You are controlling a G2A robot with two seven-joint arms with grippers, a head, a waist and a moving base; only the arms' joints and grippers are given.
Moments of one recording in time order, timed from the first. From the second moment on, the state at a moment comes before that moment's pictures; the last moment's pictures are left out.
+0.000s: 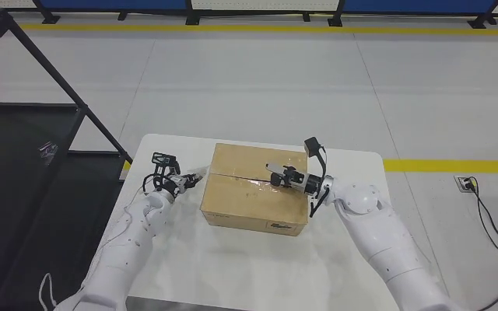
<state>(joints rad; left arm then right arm) 0.46 -1.34 -1.12 -0.36 1.08 -0.43 0.20 -0.54 -1.34 1.06 -0.85 0.18 -0.44 0.85</state>
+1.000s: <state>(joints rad) 0.46 -1.31 -1.27 -0.36 0.82 -0.54 0.48 -0.53 -1.34 1.06 -0.83 0.19 -0.46 0.82</state>
